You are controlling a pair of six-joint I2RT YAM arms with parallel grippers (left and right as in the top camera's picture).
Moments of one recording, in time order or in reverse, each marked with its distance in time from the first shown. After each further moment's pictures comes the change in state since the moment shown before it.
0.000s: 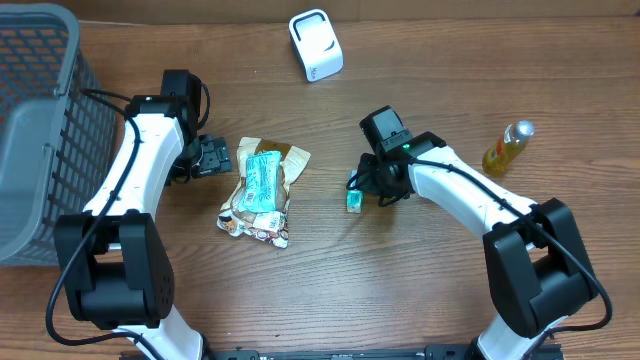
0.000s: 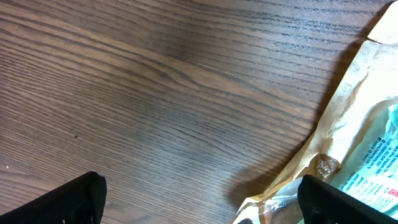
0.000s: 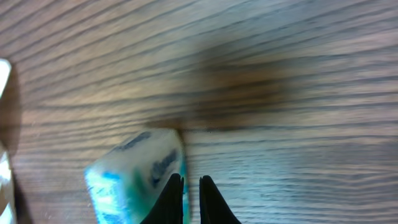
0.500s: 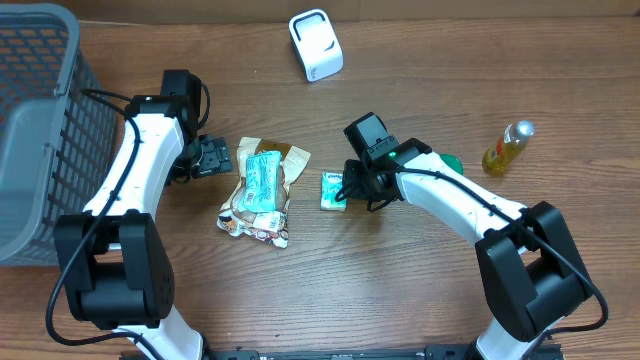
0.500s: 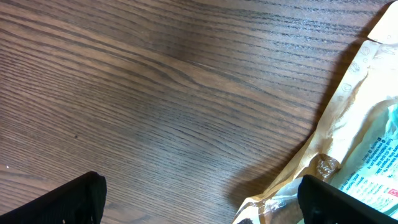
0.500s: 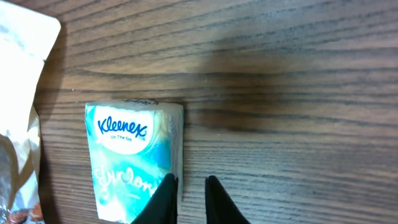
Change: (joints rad) left arm 0.000 0.000 0.000 0.000 0.000 0.000; right arm 0.062 0.000 0.000 0.032 -0.014 -0.032
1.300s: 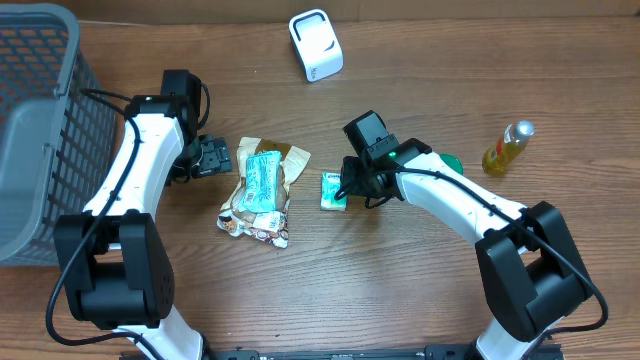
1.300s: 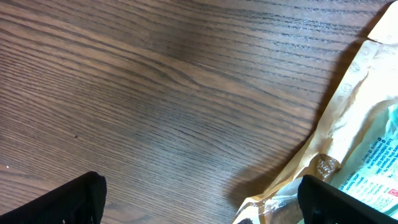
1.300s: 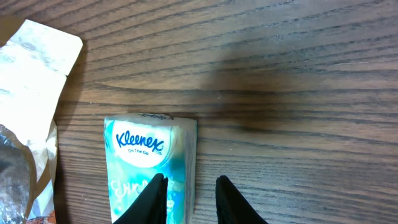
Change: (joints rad) left arm 0.000 0.000 0.000 0.000 0.000 0.000; right arm 0.000 0.000 0.000 0.045 0.000 0.000
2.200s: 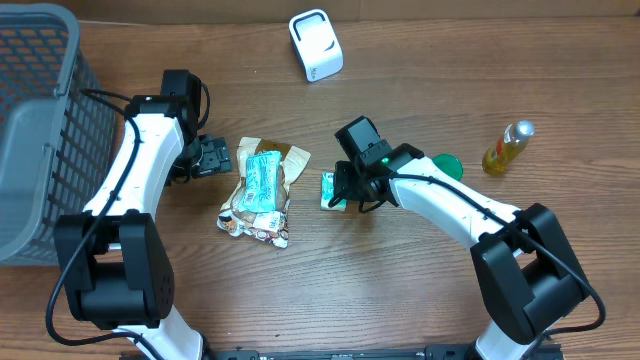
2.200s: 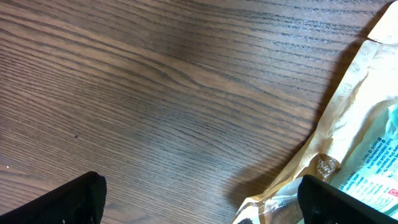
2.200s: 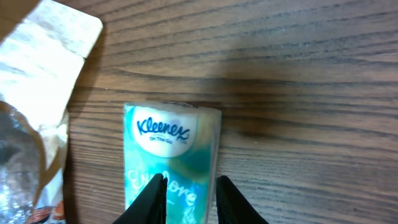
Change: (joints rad) left arm 0.000 0.000 0.000 0.000 0.000 0.000; right arm 0.040 0.000 -0.022 0.038 0.000 0.000
